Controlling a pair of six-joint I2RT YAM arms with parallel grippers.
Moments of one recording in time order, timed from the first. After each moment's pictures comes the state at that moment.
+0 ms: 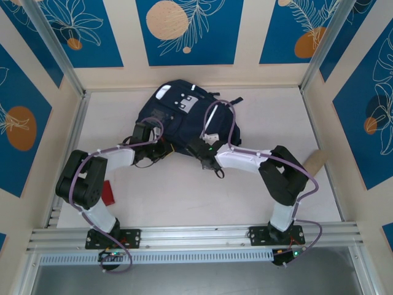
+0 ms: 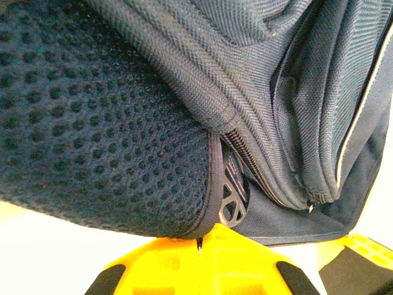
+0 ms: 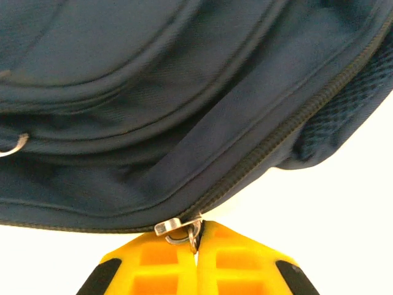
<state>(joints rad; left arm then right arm) -0.33 1.68 0.83 0.01 0.50 -0.82 0.82 1.78 1.14 -0.68 0.54 0.68</state>
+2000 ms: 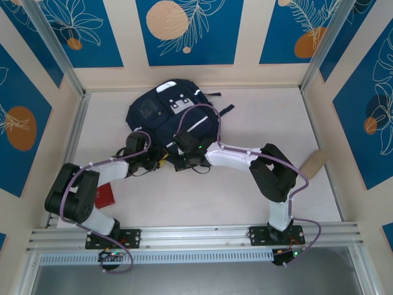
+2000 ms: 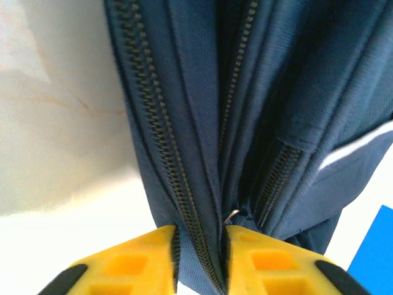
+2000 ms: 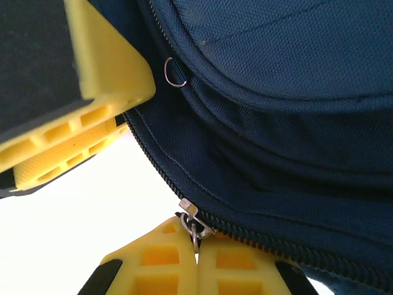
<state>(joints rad) -0.34 1.53 0.63 0.10 0.40 -1.31 0.90 1.89 1.31 -0.46 -0.04 0.53</state>
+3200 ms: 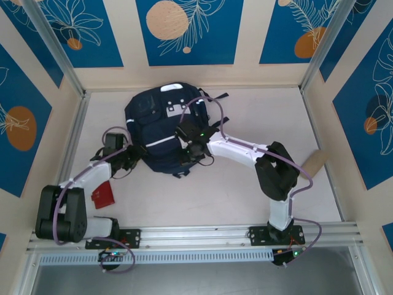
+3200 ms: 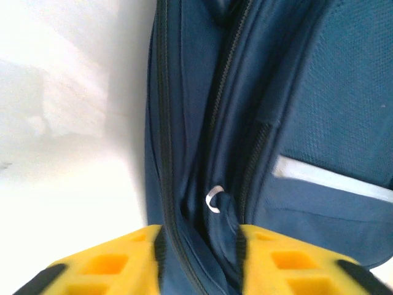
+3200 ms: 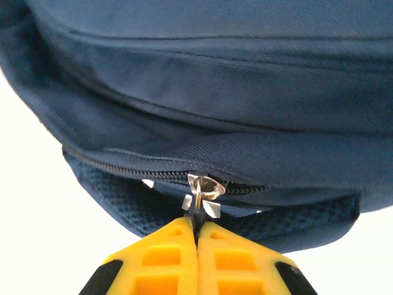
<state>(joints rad) -0.08 1.31 0.63 -0.21 0.28 -0.95 0.85 1.90 1.47 -0.70 -0.16 0.46</state>
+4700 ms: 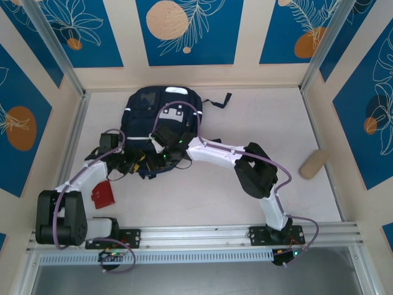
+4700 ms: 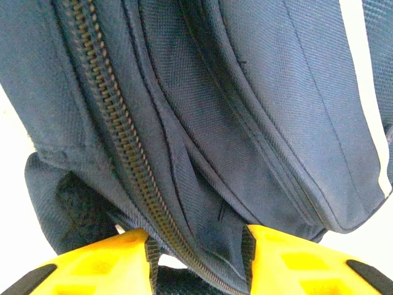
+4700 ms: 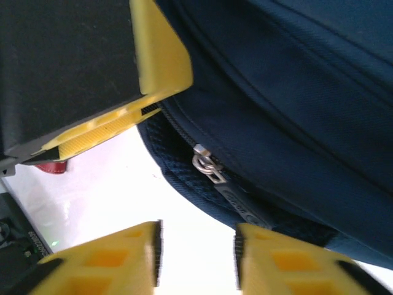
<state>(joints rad) -0.05 1.30 0.67 -0.38 0.41 -0.98 0.97 2.07 1.65 -0.56 -0.26 0.50</state>
